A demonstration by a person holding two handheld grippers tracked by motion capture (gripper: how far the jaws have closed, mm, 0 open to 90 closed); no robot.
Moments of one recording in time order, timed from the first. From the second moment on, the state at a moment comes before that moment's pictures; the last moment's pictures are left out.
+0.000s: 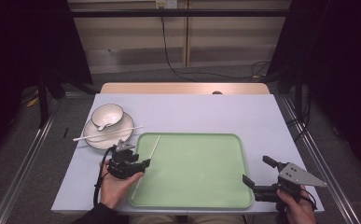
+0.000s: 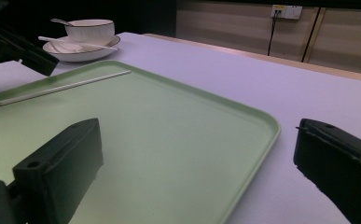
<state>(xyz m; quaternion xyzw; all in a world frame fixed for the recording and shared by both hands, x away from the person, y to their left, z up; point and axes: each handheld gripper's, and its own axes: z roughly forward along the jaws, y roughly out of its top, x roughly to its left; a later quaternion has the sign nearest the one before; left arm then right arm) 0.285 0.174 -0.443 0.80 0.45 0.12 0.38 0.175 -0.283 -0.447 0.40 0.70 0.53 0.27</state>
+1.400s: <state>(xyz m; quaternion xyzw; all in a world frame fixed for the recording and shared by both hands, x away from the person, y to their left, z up) 0.296 0.264 -0.435 0.80 0.37 0.19 0.43 0.177 -0.283 -0.444 0.40 0.69 0.54 0.28</state>
